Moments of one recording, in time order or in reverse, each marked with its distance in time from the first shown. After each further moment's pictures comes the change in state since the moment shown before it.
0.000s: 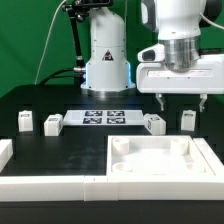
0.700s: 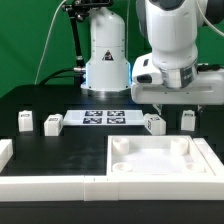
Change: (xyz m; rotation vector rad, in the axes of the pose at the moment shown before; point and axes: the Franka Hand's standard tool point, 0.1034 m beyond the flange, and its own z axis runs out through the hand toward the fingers) arm -0.003 -0.001 0.006 -0.045 -0.518 -0.118
